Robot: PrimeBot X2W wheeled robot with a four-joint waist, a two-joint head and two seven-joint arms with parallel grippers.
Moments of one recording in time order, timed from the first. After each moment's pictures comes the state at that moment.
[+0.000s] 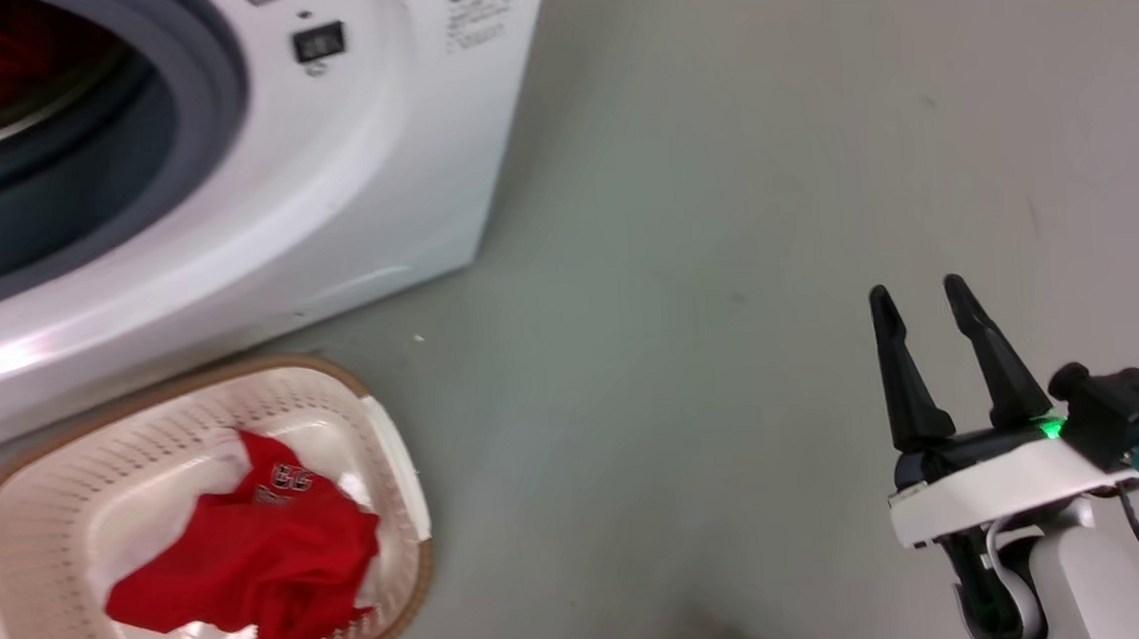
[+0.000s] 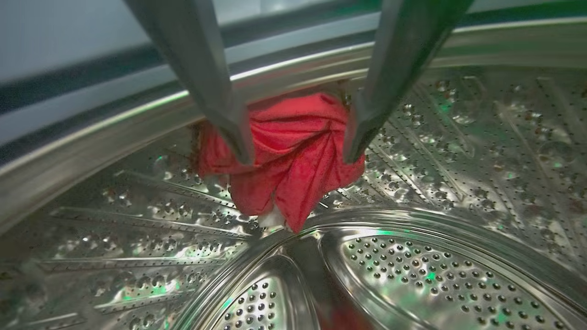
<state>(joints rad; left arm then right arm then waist) -1.02 0.53 -0.04 0.70 -0.17 -0.08 0.26 -0.19 -0.05 0.08 0.15 0.29 0.13 -0.26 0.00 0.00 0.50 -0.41</state>
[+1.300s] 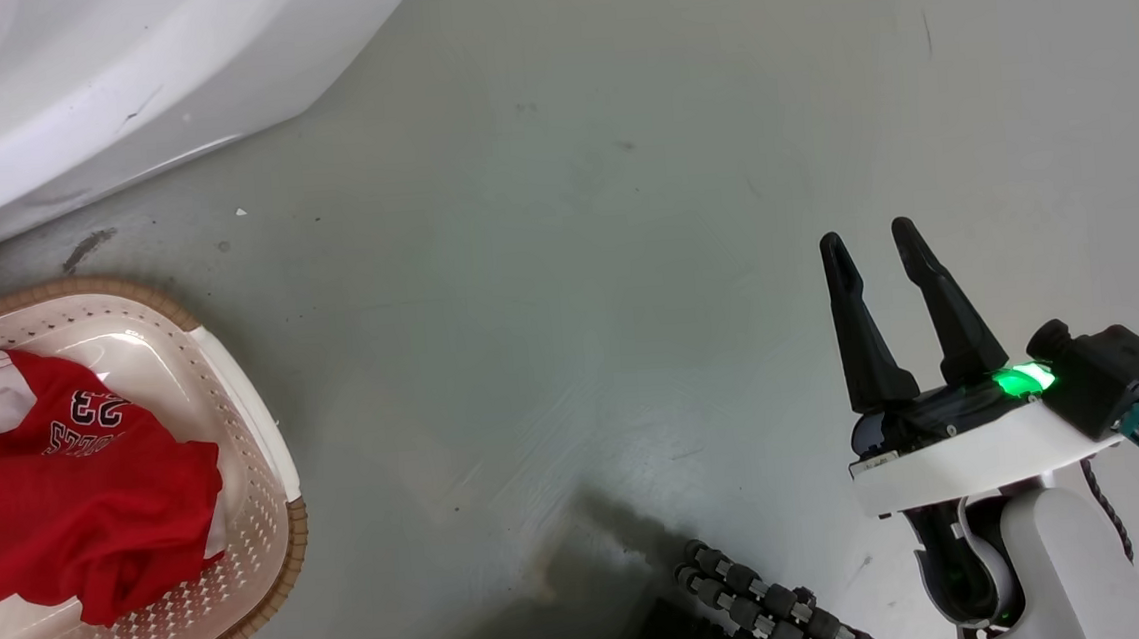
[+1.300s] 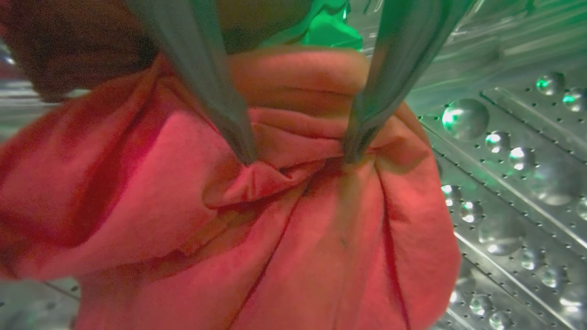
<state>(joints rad) -1.39 0.75 -0.15 0.69 -0.11 -0.09 0.88 -0.25 -0.05 0.18 0.09 0.41 0.13 -0.26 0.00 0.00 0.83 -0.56</state>
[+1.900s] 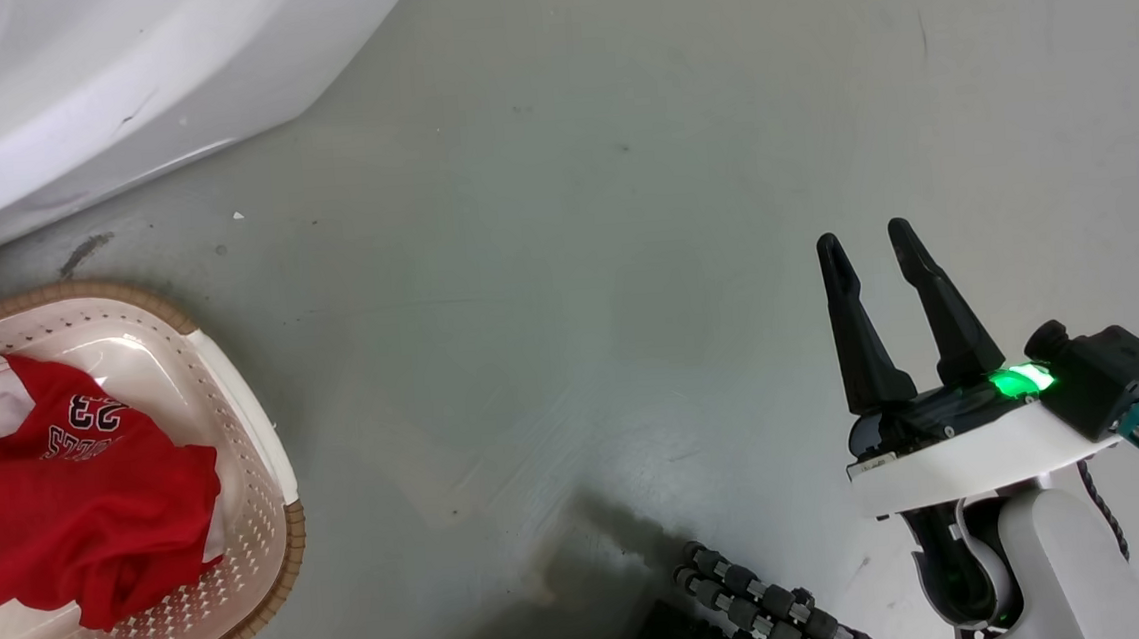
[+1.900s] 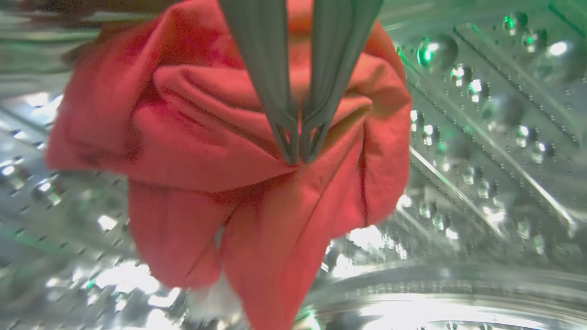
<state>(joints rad) -1.45 0.74 -0.19 0.73 -0.08 -0.04 0.61 -0.25 -0.05 0.19 0.09 0.42 0.13 -0.26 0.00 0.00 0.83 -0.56</state>
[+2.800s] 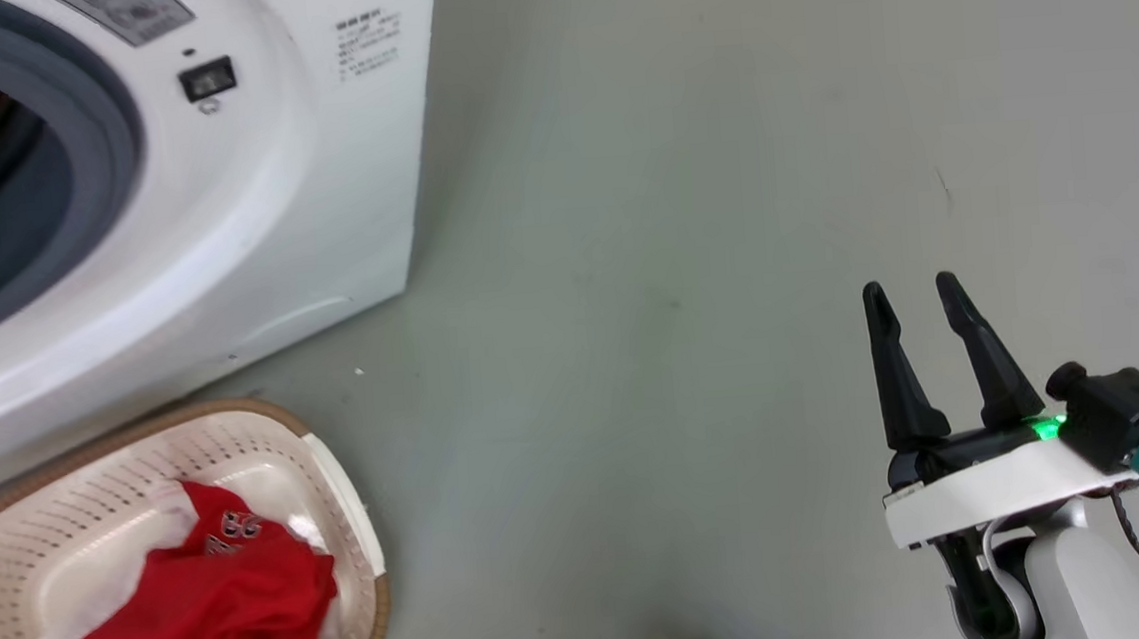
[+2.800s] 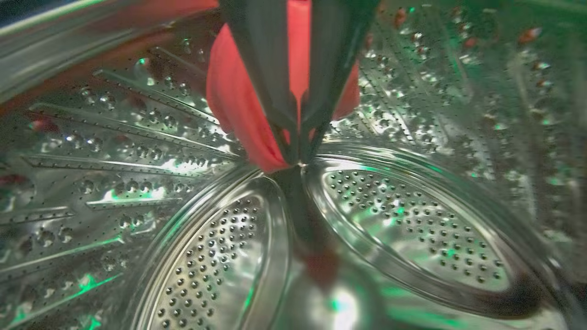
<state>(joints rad) -1.04 0.64 -0.05 0.84 -0.28 0.03 -0.13 -0.20 -0.05 0.10 0.15 0.34 0.13 -0.26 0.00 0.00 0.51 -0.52</state>
